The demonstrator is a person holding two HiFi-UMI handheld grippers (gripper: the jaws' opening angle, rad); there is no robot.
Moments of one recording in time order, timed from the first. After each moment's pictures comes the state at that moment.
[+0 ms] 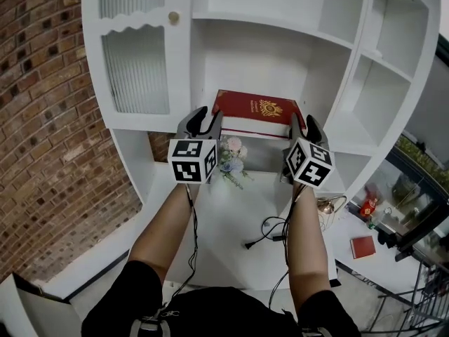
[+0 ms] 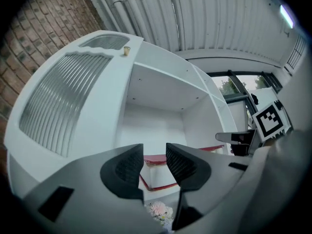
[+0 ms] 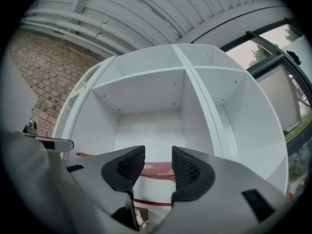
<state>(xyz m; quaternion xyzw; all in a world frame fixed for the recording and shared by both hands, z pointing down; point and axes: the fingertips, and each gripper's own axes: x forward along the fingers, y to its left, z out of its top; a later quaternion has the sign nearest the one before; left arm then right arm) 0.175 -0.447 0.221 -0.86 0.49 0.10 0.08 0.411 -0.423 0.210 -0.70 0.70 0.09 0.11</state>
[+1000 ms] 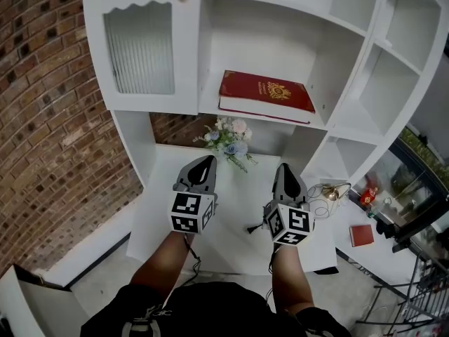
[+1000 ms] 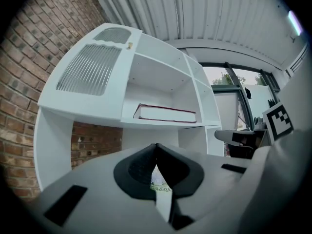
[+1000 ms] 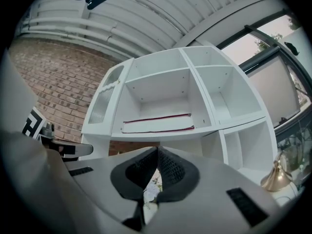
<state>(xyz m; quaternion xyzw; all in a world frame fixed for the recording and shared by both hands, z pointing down) 0.156 -0.357 0.362 -0.88 0.48 0.03 0.03 0.338 -0.318 0.352 -0.67 0.73 0.06 0.09</state>
